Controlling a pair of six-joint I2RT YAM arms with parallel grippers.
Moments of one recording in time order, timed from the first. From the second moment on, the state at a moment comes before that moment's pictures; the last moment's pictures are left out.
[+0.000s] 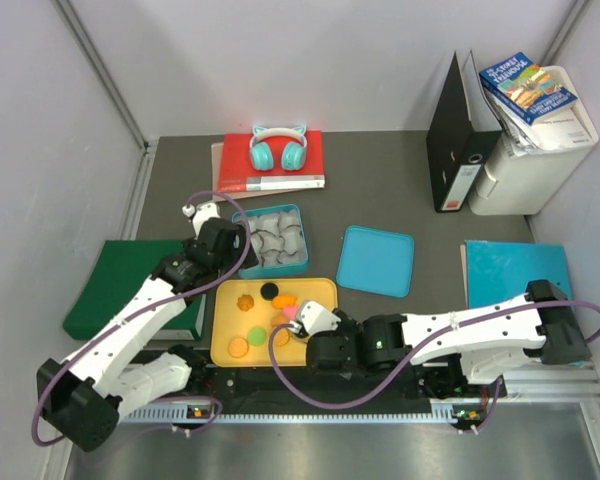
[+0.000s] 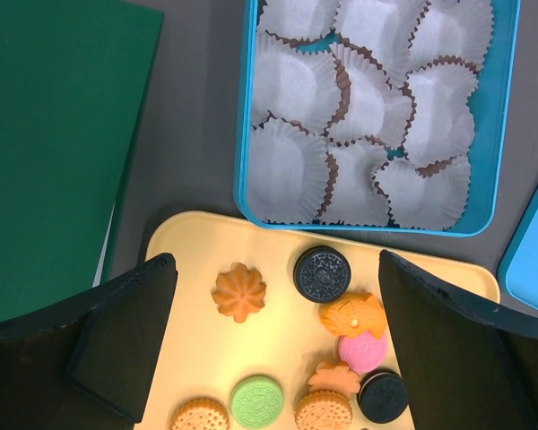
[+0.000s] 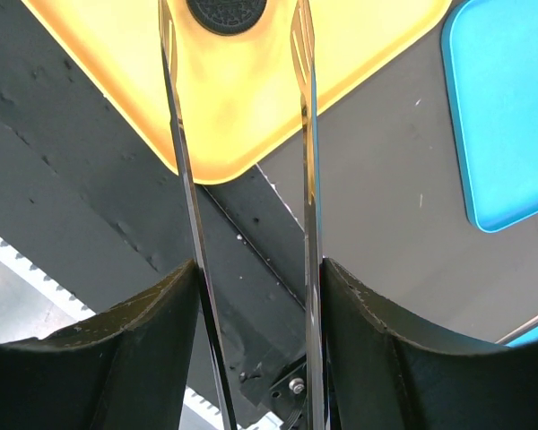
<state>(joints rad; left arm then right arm) -0.53 0.99 0.83 -0.67 -0.38 -0.71 1.63 1.36 1.07 -0.96 0.50 0.51</state>
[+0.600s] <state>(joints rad) -0.53 0.99 0.81 -0.67 -0.37 -0.72 1.63 1.39 1.07 -0.92 0.52 0.51</state>
